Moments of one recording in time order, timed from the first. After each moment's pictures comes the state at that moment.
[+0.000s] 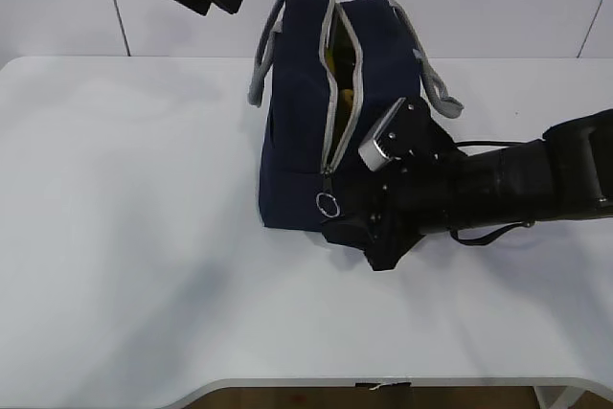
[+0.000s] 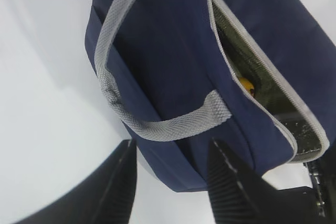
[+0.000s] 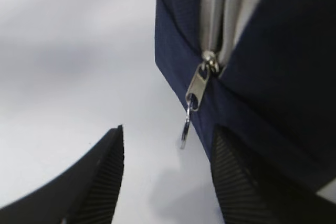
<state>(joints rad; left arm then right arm) -0.39 1.88 -1.87 -0.43 1.03 0.23 0.28 1.84 -0.87 1.80 0.61 -2.34</state>
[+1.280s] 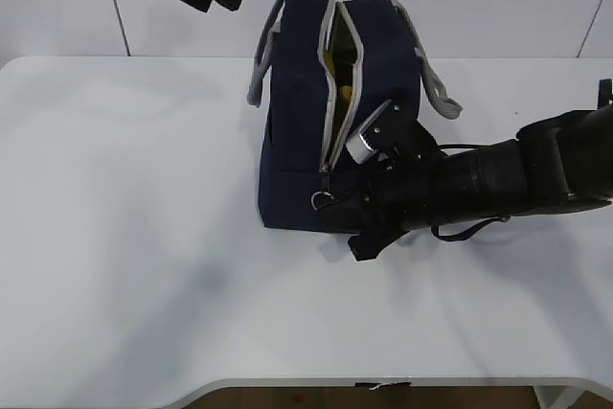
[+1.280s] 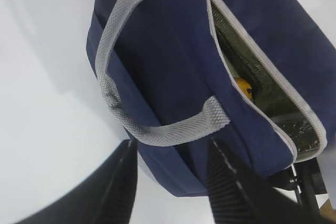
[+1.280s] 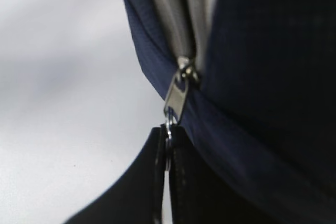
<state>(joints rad) -0.39 1.88 -1.87 -0.43 1.02 0.23 0.28 1.94 -0.95 1.80 0.64 -2.27</state>
